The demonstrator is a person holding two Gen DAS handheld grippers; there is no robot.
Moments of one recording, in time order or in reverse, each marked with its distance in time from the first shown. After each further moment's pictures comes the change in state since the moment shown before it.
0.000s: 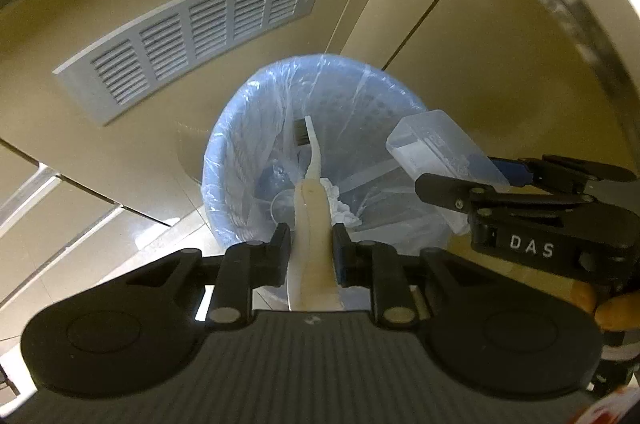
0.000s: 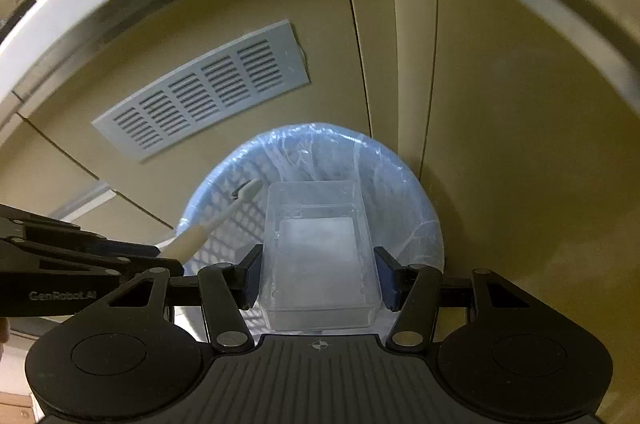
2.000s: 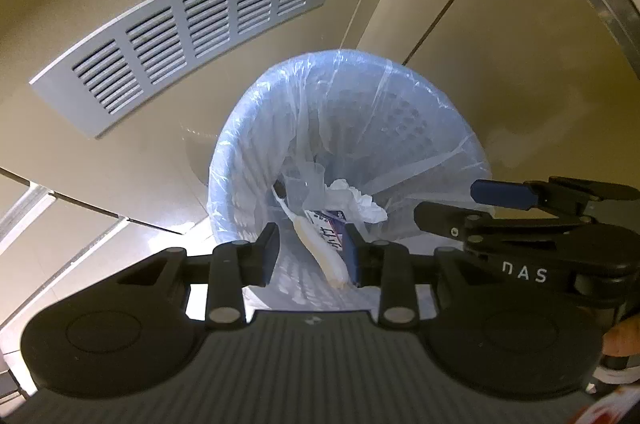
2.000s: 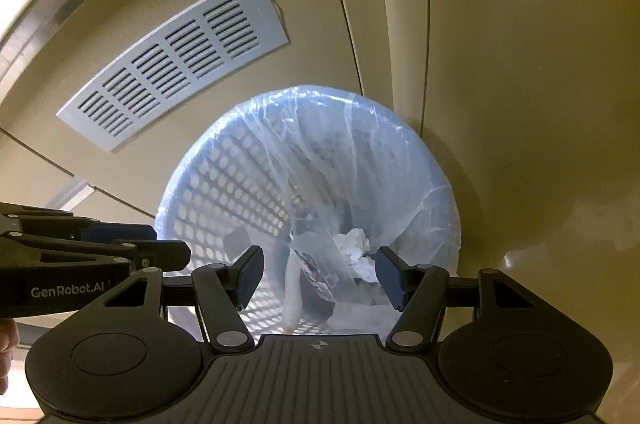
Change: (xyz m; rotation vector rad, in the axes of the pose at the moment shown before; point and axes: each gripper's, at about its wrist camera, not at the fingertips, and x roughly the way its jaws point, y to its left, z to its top) left arm 0.025 0.005 0.008 0.029 -0.005 0.046; right arm 0.034 -0.006 -0.002 0.072 0.063 -0.007
